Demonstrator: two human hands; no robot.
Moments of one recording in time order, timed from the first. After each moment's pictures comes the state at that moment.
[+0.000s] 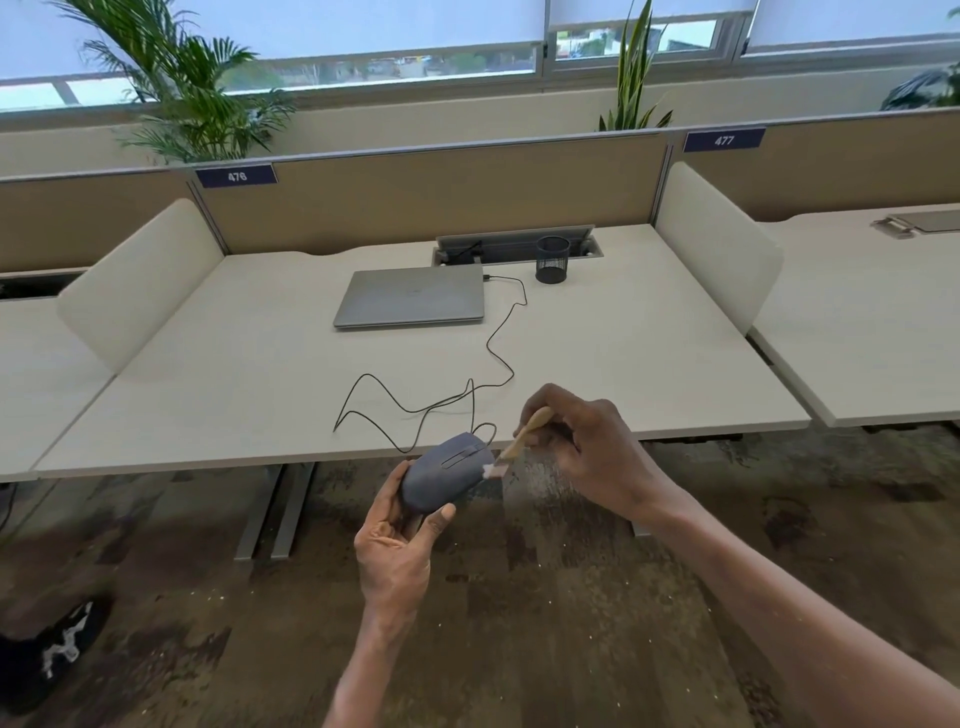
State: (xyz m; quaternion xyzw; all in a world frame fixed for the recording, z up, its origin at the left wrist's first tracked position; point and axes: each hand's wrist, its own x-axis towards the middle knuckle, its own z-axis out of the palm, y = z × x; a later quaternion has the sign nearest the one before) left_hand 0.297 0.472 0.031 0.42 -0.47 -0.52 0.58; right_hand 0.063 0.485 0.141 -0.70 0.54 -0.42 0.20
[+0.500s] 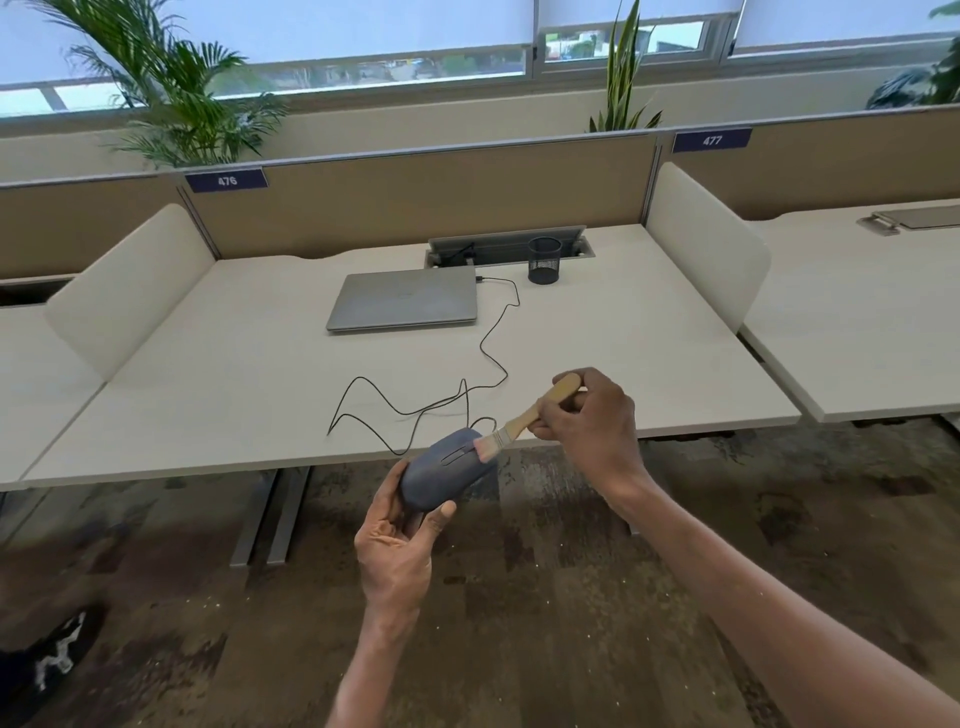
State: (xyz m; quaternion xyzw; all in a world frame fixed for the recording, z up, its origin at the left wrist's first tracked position) left_hand 0.290 0.470 0.031 0.41 -0.47 -0.52 0.59; right_hand 0.066 0.468 0.132 -0.46 0.65 -0.56 0.25
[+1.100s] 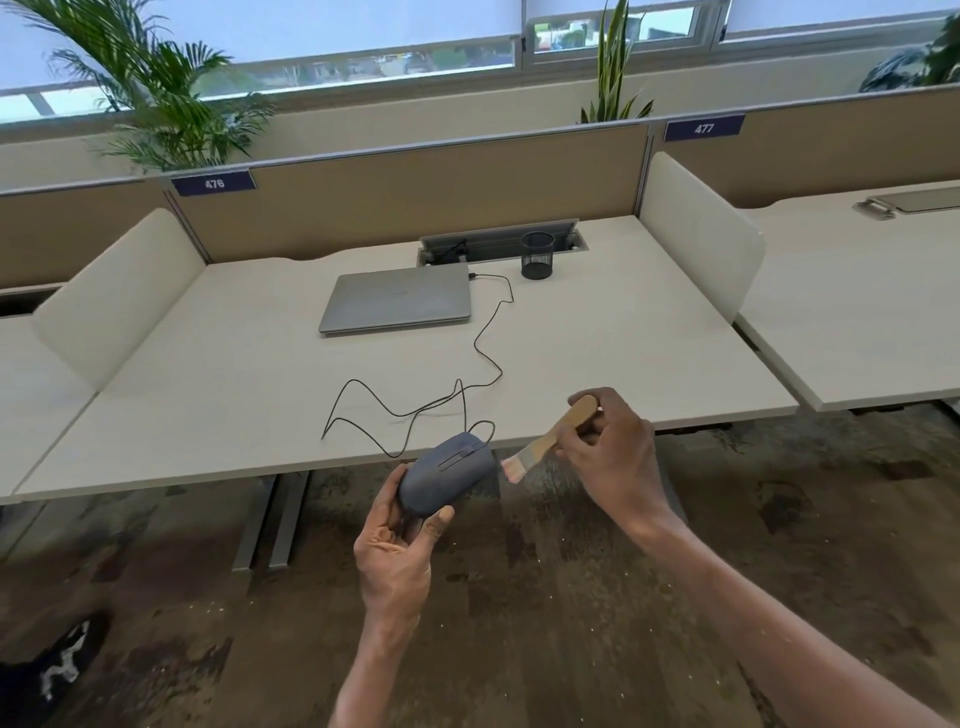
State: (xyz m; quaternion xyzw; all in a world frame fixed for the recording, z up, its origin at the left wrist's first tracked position) left_hand 0.285 0.470 0.029 0.41 -0.47 -0.52 0.58; right_hand 0.052 0.496 0.112 -0.48 0.68 -0.52 0.18
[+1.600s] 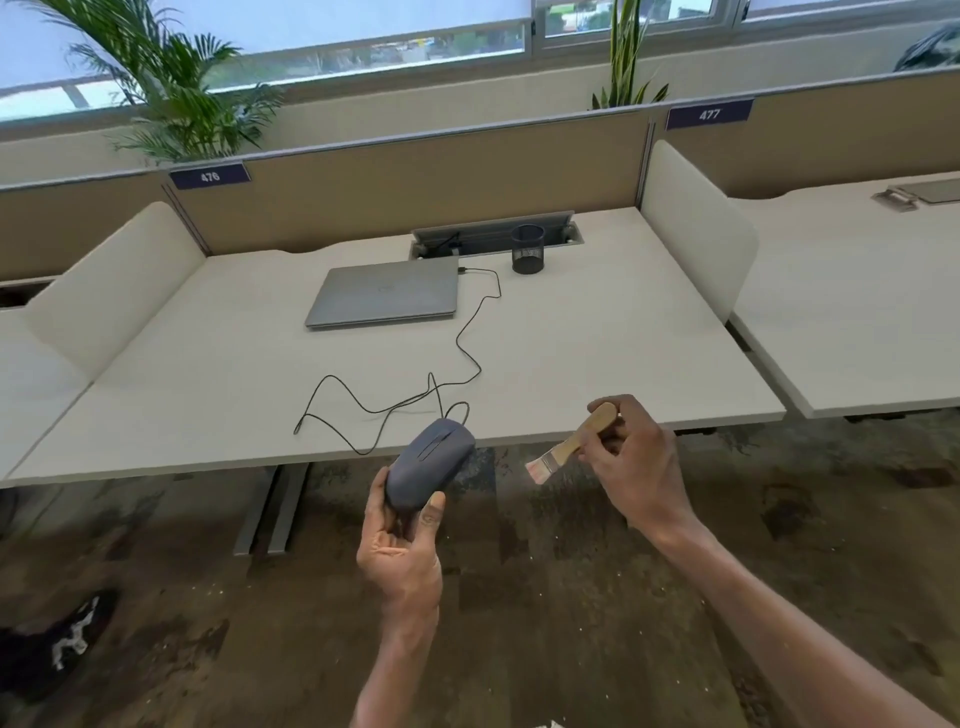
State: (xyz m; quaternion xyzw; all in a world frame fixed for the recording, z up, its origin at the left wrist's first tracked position) left_hand 0.203 0.493 0.024 0.45 -0.39 -0.46 0.66; right_hand -0.036 0.510 0.082 -0.51 0.68 -0.50 0.17
